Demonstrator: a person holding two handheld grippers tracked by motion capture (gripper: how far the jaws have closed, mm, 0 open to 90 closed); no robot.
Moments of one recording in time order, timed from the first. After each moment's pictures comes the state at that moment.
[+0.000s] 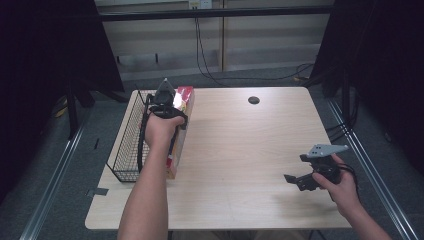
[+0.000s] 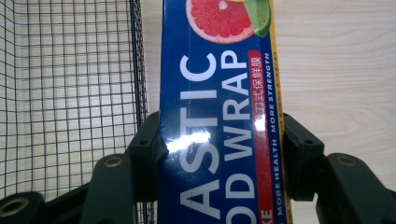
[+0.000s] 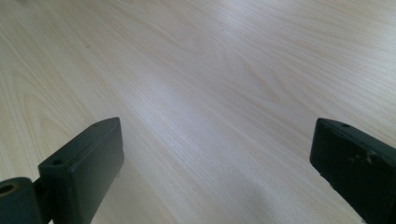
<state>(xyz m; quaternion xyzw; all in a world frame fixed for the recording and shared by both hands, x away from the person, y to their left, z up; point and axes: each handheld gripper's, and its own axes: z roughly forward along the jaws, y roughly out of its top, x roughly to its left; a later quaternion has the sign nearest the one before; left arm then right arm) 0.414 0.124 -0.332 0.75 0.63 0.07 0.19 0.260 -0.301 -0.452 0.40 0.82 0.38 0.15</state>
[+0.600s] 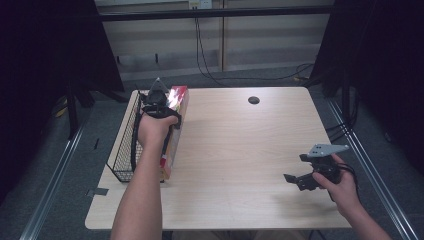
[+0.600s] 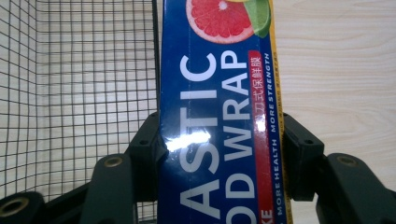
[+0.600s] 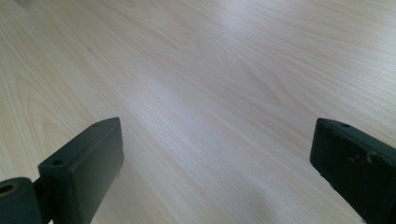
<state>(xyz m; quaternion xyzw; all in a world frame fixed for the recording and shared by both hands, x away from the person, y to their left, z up) 0.412 0.140 -0.327 0.74 0.64 0.08 0.19 0.260 -0.301 -0.451 0.40 0.82 0.39 0.14</state>
